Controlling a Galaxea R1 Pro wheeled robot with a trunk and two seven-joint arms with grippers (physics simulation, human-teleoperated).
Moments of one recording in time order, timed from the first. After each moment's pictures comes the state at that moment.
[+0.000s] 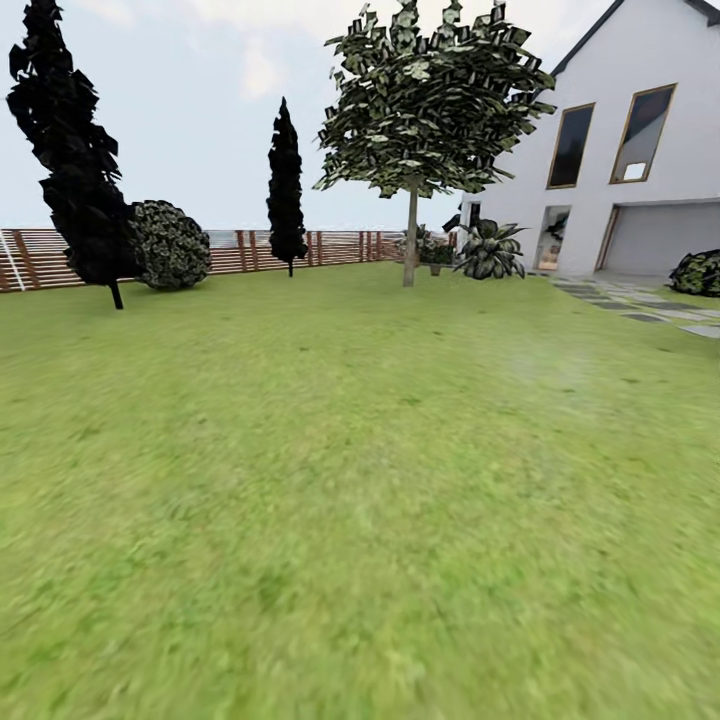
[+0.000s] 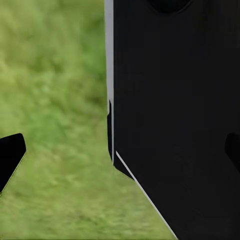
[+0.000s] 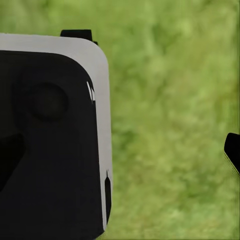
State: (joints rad) left arm 0.05 0.06 0.00 -0.01 0.01 0.00 -0.01; right arm -0.07 -0.10 -0.01 0.00 0.00 0.00 0.01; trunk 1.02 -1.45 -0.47
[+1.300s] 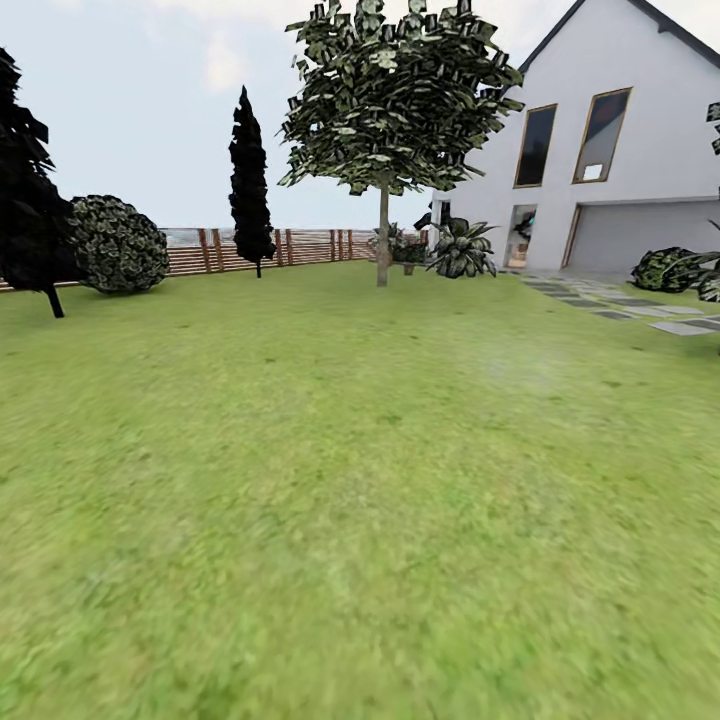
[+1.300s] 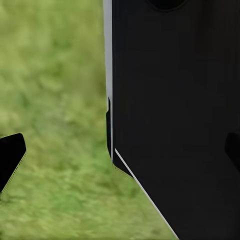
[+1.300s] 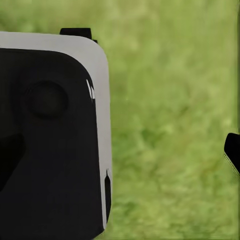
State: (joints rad) left arm 0.05 0.06 0.00 -0.01 0.00 0.00 -0.01; right arm -0.07 -0.10 -0.01 0.00 0.00 0.00 0.00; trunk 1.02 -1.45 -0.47
